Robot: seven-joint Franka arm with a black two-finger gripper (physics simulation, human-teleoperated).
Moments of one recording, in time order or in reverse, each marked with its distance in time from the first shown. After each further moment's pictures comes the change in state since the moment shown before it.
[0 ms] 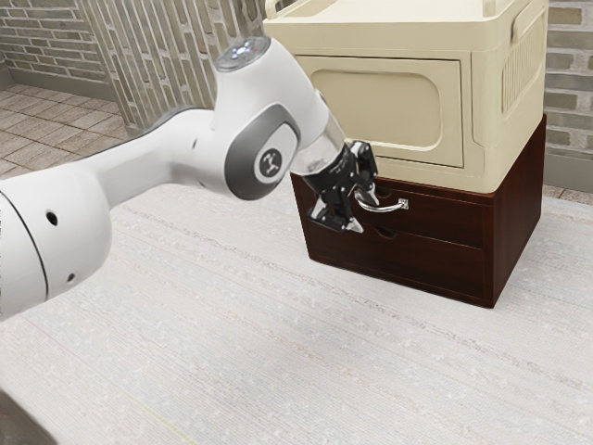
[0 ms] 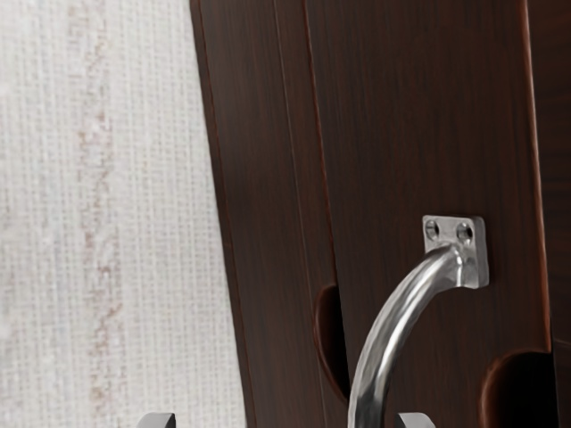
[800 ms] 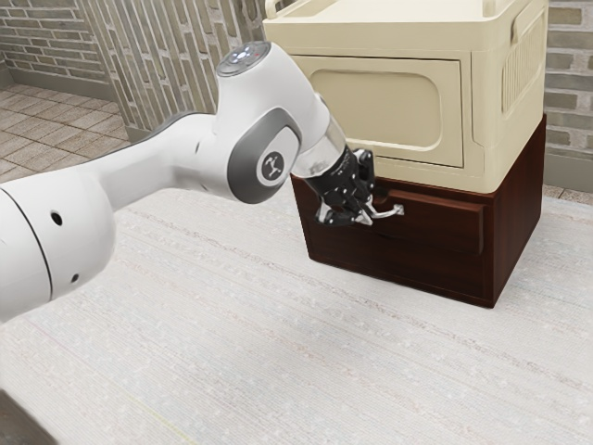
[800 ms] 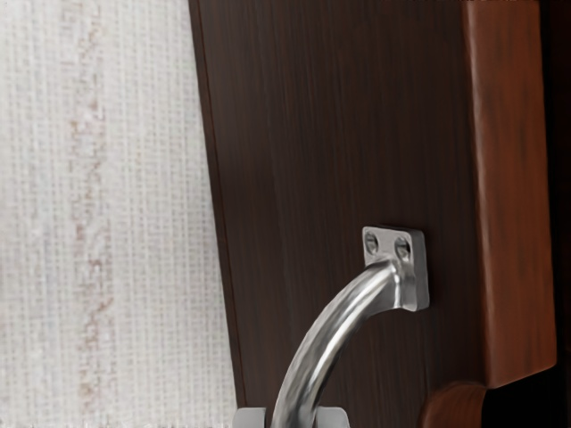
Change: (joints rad) arm 0.000 0.004 0.001 -0.009 -0.018 0.020 -0.005
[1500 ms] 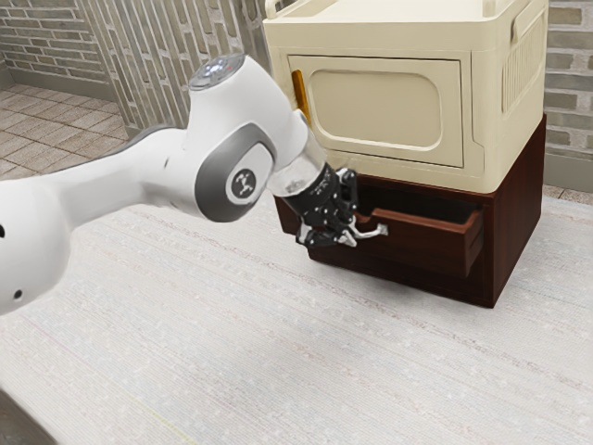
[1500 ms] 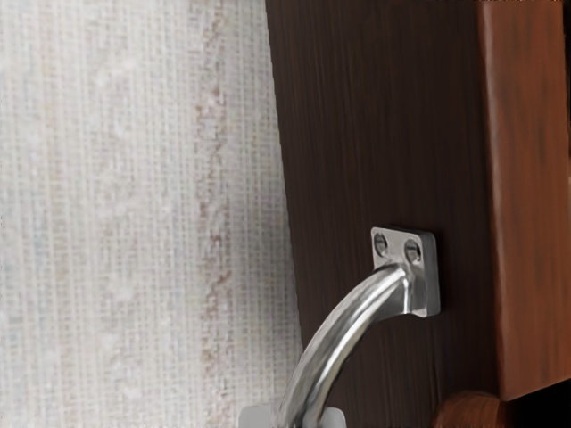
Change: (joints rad) arm -0.024 -0.151 0.006 -0.199 0.003 0.016 -0.004
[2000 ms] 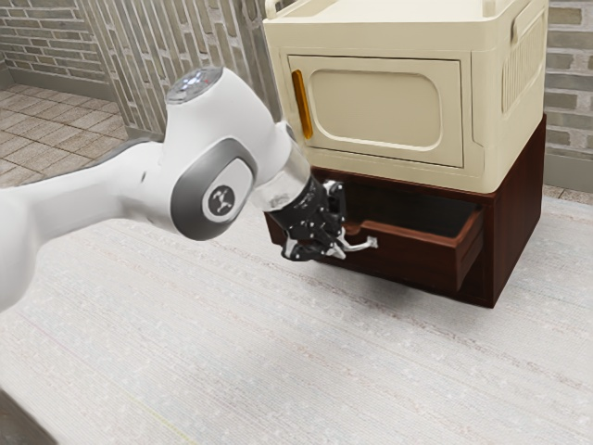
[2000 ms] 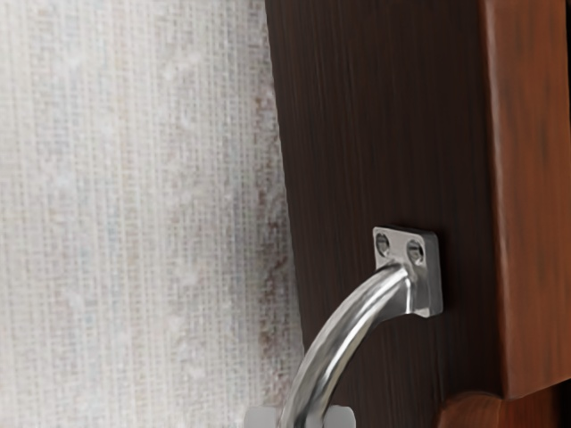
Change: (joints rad) arm -0.013 -0.110 -0.001 -0.143 0.008 0.038 -0.002
